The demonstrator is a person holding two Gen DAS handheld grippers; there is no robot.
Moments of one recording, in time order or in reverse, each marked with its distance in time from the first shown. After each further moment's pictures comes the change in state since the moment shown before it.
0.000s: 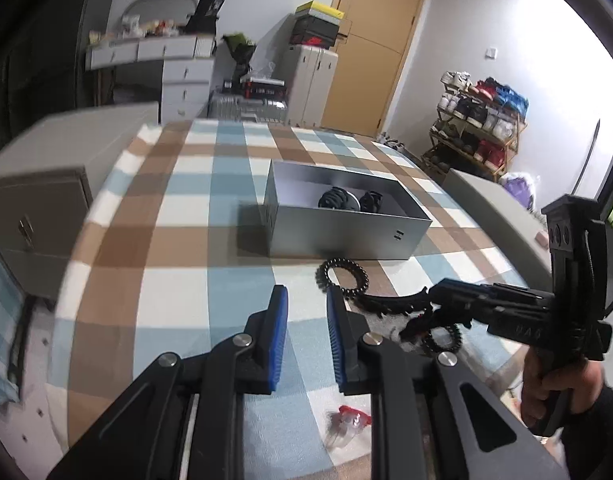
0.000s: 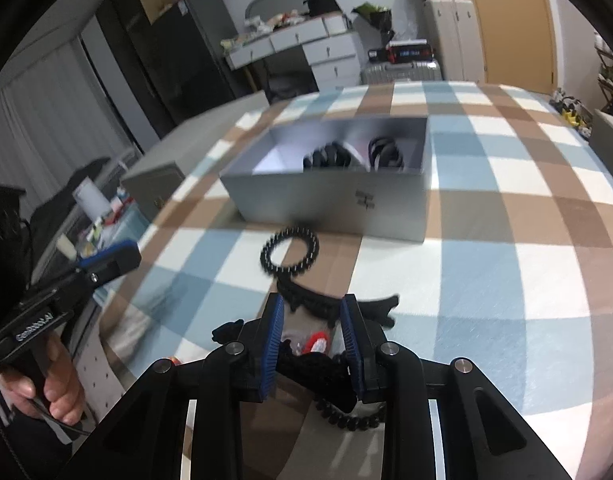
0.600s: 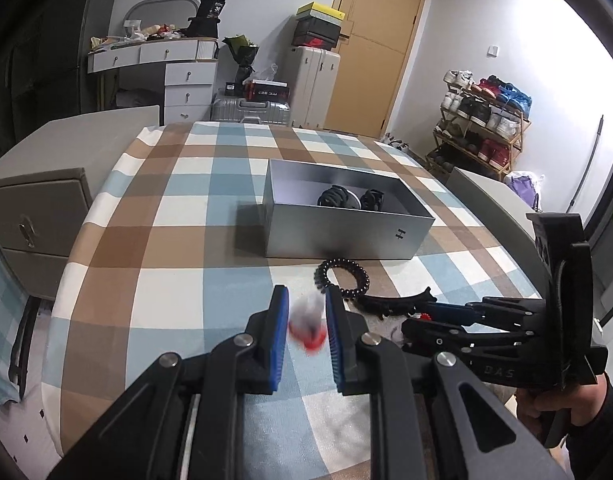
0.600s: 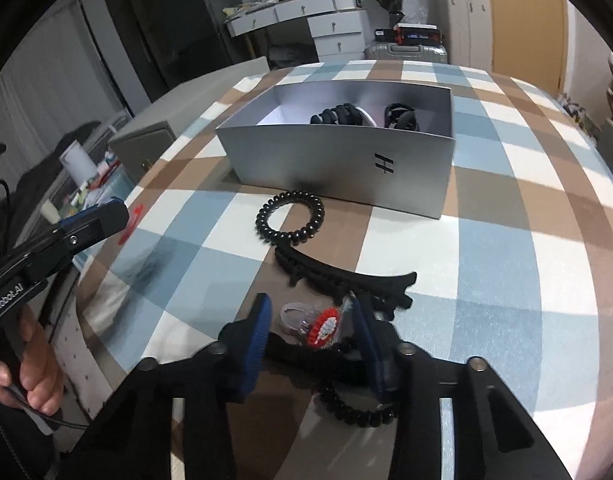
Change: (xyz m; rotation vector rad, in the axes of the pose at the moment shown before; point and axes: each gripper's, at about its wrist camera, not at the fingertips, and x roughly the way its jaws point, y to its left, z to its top) left arm 0.007 -0.012 -0.003 0.033 -0.030 0.046; right arm 0.031 0.019 -0.011 -0.089 0.138 -0.075
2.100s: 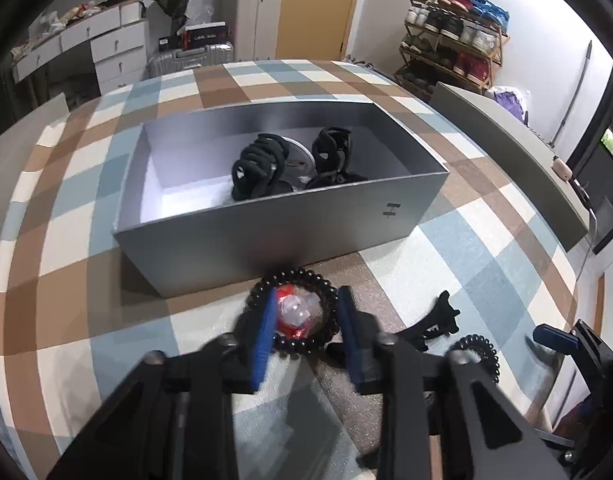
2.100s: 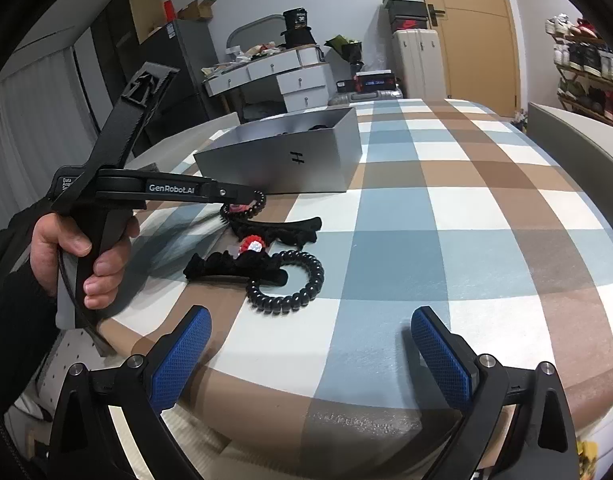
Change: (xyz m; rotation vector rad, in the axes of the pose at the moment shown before) left arm 0.106 -0.039 0.029 0.181 0.292 -0.081; right arm -0.061 -0.036 -0.085 0.090 -0.248 -0.053
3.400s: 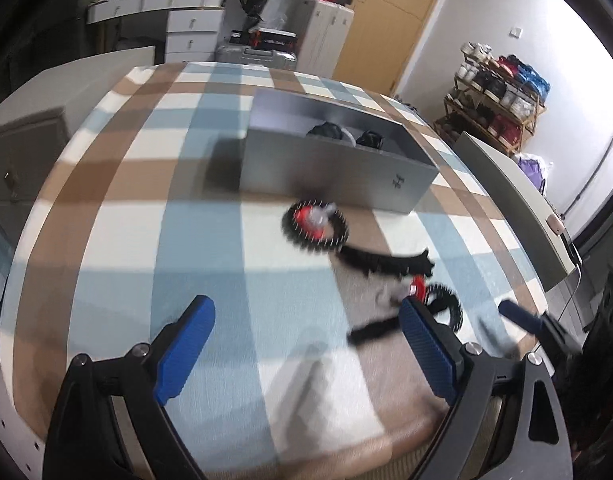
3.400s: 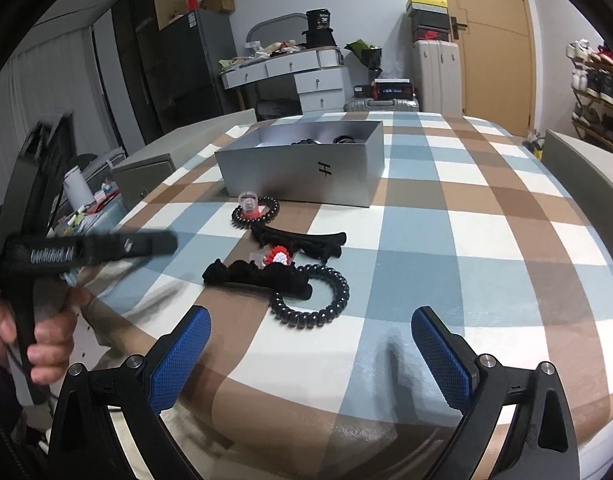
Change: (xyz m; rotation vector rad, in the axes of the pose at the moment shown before) left arm -0.057 0.007 -0.055 -0.257 -0.110 0.032; right arm 0.005 0.012 0.010 -0.078 0.001 0.006
